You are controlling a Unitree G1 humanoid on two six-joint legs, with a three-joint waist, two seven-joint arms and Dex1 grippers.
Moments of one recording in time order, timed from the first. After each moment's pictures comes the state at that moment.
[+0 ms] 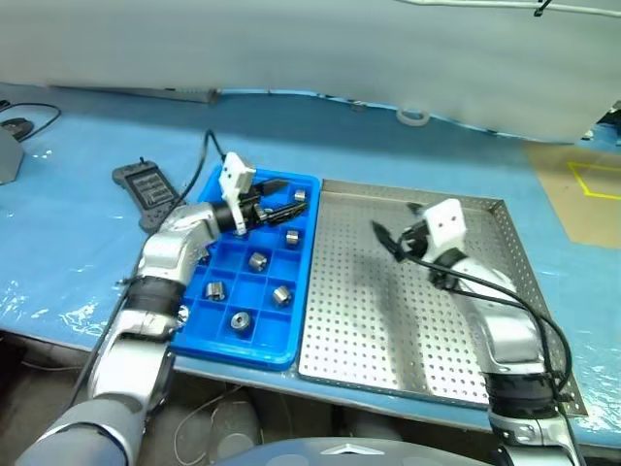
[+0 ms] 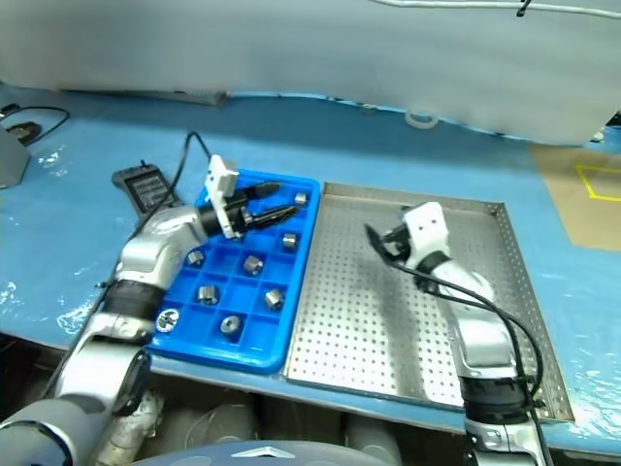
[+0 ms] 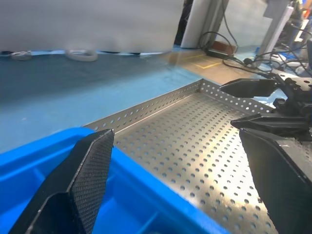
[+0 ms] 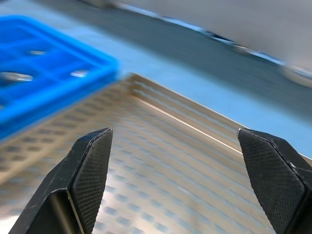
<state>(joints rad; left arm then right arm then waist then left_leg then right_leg) -0.73 0.30 -0.04 0.48 -0.42 0.26 -1.00 -0.14 -0.34 -0.12 -0.26 0.11 0.41 0.36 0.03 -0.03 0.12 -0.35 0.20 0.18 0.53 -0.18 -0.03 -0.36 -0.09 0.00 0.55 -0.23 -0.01</state>
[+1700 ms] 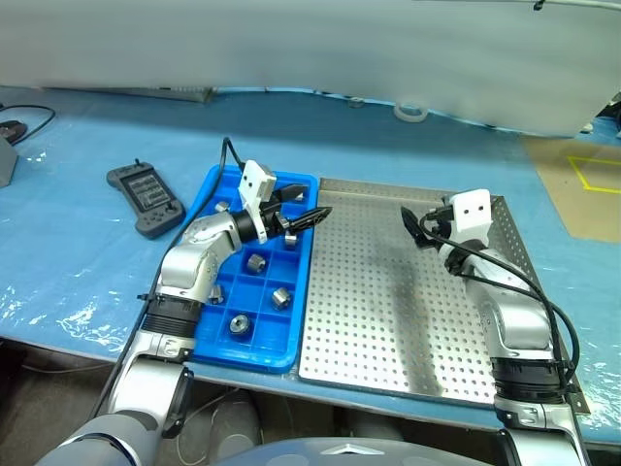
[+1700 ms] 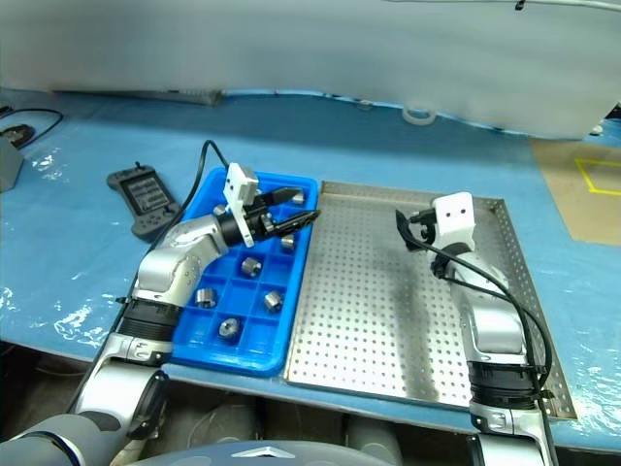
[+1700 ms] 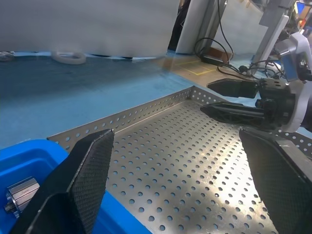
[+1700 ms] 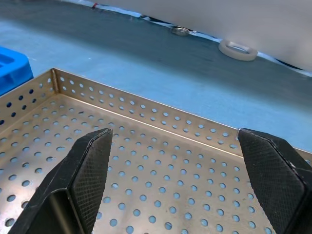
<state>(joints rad) -0.58 0.23 -0.04 0.15 -0.41 0.39 -0.85 -0.24 -0.37 -0.16 -0.14 0.14 0.43 0.28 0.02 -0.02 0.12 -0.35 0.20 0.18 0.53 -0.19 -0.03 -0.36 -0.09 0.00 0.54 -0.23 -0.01</state>
